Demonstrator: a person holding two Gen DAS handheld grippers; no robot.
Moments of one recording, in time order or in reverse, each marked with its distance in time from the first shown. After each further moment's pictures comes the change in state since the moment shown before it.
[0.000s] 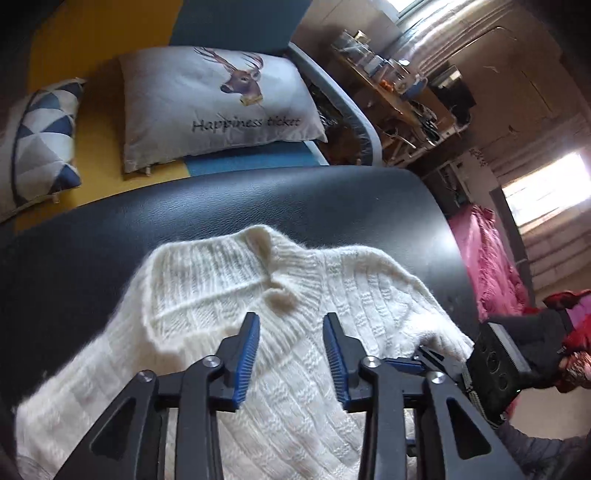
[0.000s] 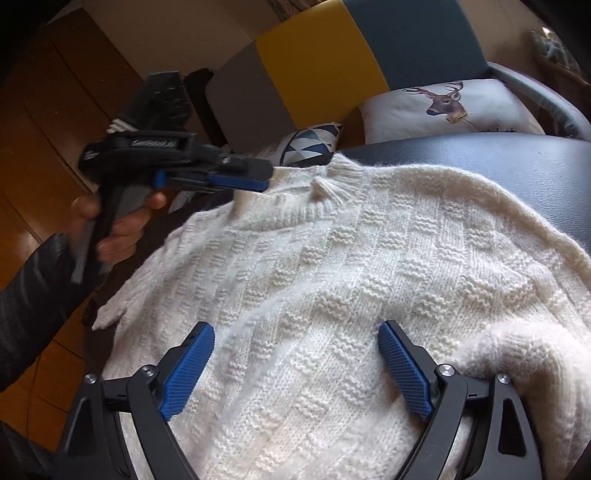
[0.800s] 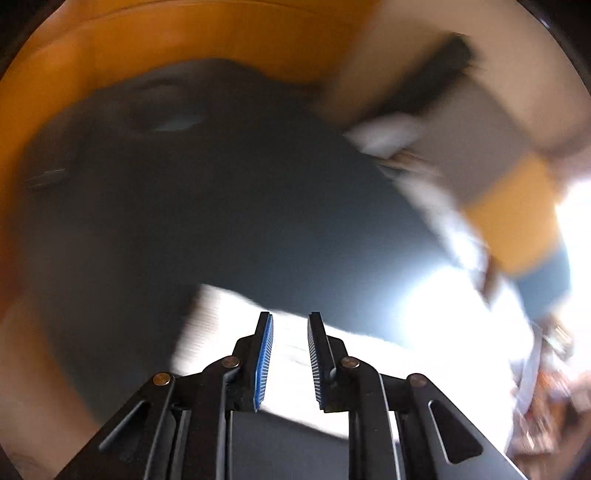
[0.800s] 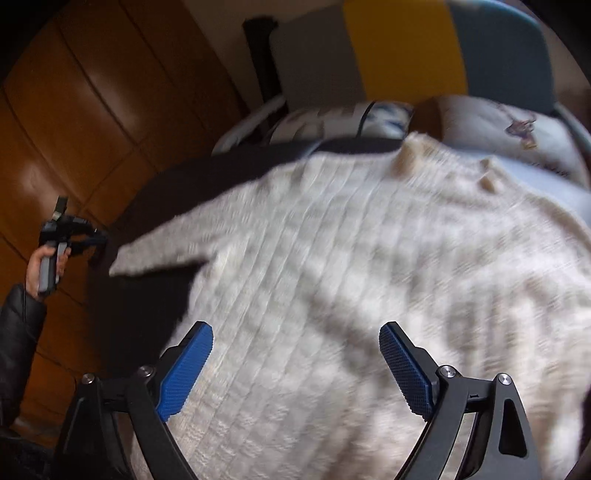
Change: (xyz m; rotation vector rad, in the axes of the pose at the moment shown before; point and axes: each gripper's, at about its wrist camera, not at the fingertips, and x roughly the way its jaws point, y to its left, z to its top) left arm -0.356 0.209 -0.407 -0.967 -0.603 0.523; right arm 0.023 0.153 -0.010 -0.163 0.107 -0.053
